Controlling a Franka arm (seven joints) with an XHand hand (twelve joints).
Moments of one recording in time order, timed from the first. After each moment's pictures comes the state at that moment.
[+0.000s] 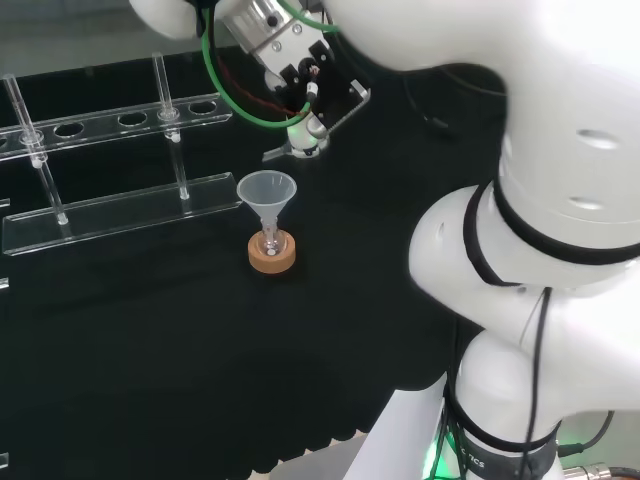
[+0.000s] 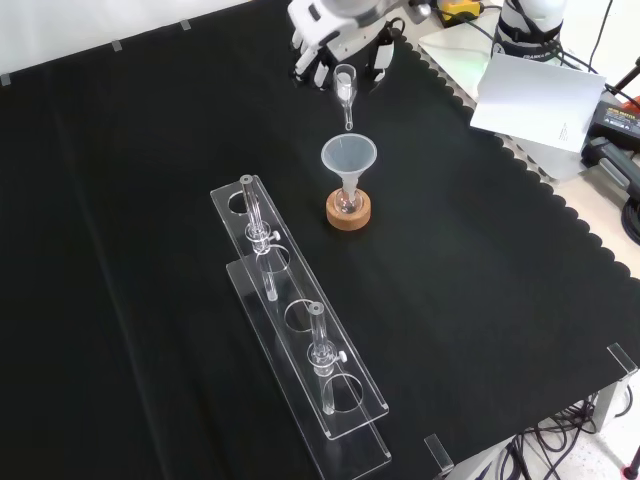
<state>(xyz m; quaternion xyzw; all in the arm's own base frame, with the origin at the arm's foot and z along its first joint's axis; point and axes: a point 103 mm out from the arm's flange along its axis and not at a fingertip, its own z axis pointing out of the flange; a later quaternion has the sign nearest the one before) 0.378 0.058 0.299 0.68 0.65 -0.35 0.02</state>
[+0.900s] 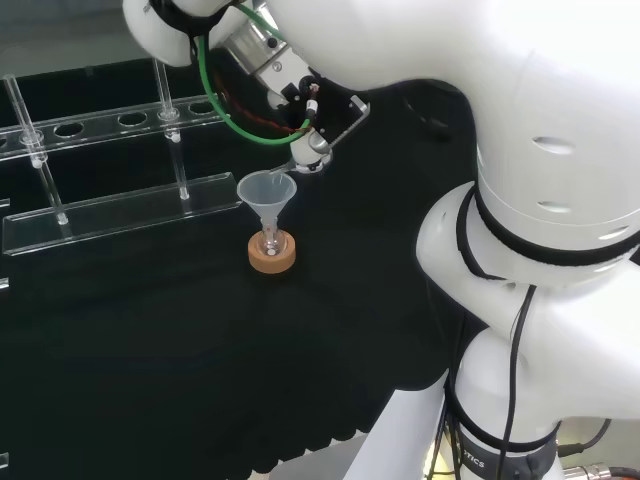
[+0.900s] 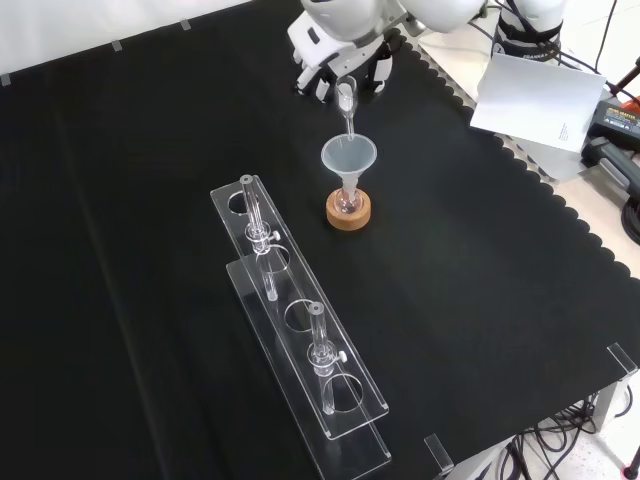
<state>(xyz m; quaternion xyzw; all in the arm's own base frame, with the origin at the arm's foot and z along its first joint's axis) 0.376 0.063 0.283 0.66 0.65 -0.37 0.02</state>
